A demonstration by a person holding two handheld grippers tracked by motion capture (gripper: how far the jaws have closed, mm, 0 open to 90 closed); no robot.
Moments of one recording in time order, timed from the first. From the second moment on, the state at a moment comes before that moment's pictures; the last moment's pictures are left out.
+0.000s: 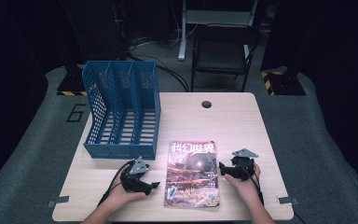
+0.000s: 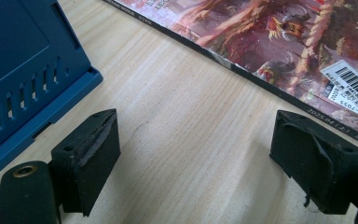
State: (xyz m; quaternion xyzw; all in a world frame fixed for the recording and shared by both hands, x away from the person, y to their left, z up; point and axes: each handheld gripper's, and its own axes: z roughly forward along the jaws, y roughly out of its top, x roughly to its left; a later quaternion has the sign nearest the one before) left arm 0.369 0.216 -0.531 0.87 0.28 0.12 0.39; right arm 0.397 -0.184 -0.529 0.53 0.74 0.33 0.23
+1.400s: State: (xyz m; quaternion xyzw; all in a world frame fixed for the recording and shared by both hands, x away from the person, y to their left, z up) left arm 0.368 0.214 -0.525 0.87 0.31 0.12 0.36; right arm 0.387 -0.168 -0.502 0.52 0.77 0.34 0.18
